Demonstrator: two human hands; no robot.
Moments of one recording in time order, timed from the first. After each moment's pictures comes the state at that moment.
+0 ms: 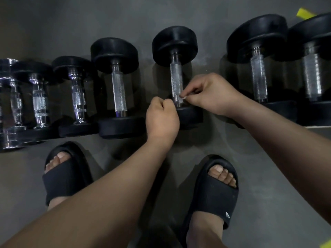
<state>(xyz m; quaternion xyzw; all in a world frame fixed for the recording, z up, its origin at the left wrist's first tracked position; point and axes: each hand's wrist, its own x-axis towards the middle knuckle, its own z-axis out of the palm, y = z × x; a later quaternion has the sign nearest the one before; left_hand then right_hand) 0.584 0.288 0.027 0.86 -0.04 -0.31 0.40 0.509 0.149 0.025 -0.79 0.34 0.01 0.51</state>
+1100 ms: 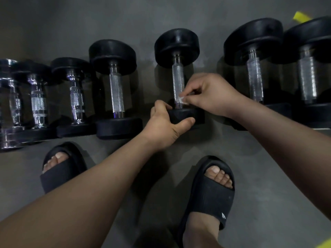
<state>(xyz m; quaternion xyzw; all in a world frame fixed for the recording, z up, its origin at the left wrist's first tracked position) 0.591 0.308 0.035 0.81 -0.22 -0.47 0.28 0.506 0.137 0.027 -0.84 0.28 0.00 0.47</state>
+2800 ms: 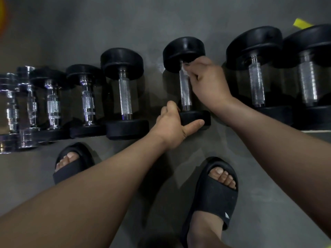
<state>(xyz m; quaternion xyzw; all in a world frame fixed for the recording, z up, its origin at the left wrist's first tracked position) 0.590 0.301 0.042 0.81 -0.30 -0.46 0.21 0.541 0.138 0.017 -0.89 0.29 -0.18 0.29</state>
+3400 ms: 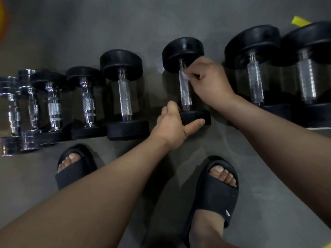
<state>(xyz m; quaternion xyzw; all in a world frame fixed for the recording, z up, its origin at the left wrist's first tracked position) 0.587 0.301 0.040 0.82 -0.30 -0.45 0.21 0.534 0.134 0.023 -0.89 0.28 -0.18 0.32</state>
